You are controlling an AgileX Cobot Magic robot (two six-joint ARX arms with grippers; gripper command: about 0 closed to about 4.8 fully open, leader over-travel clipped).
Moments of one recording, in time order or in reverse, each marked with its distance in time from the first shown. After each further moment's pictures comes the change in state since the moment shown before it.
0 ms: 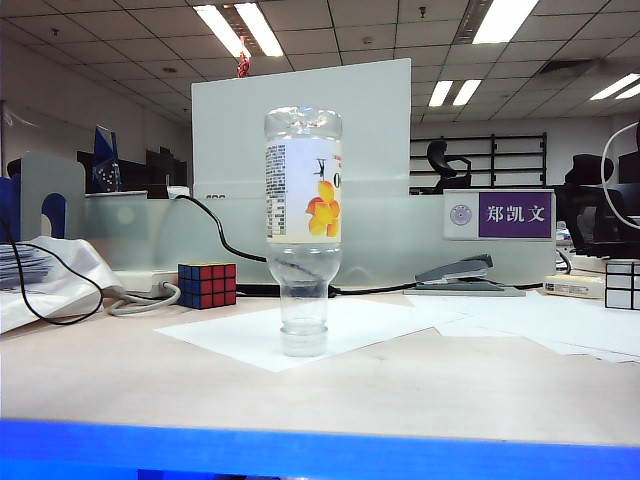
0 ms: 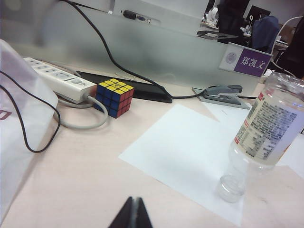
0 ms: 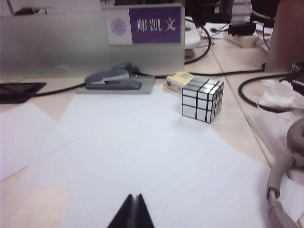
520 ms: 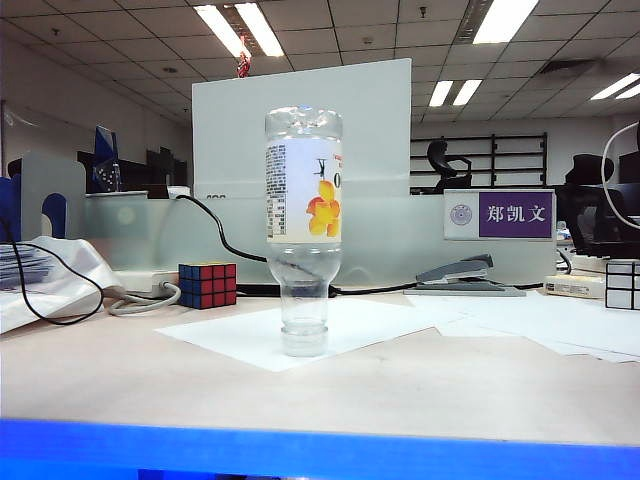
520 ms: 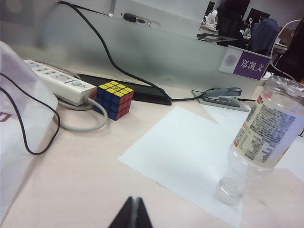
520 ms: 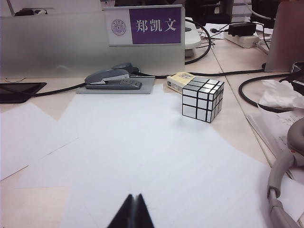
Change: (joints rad) left arm 0.000 0.000 0.000 0.008 0.000 -0.006; right arm 0.000 0.000 0.000 -0.003 0.000 0.000
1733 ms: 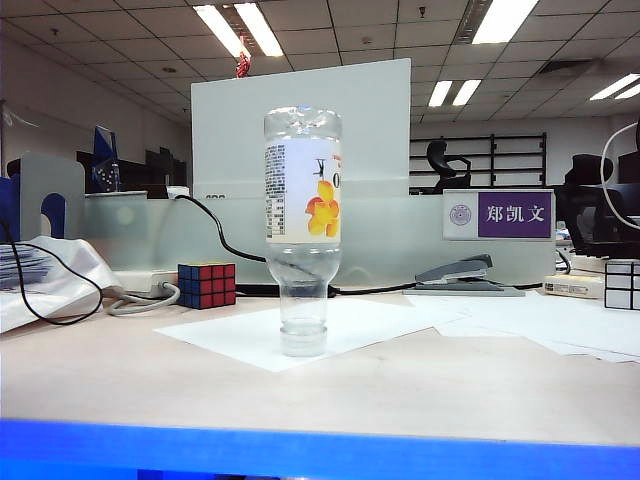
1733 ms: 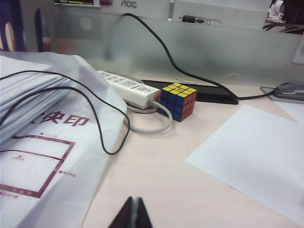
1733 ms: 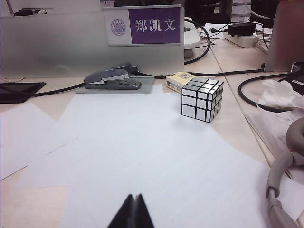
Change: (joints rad) left arm -0.053 0.000 -0.052 0.042 -0.283 0.160; right arm 0.000 0.000 0.000 0.000 0.000 0.000
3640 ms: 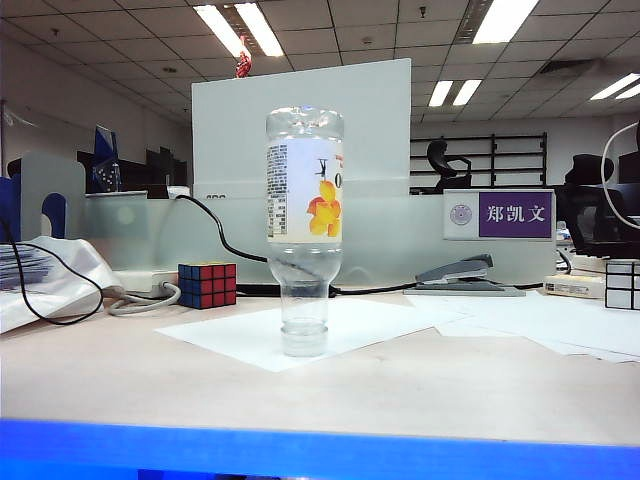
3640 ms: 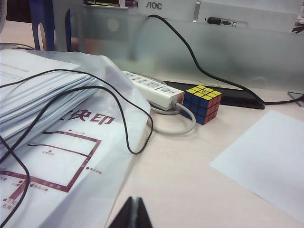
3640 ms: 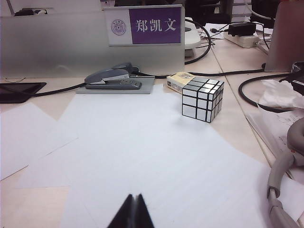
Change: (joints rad) left arm -0.002 0.000 0.000 -0.002 -0.094 -0.003; right arm 0.000 0.000 0.000 0.000 0.000 0.000
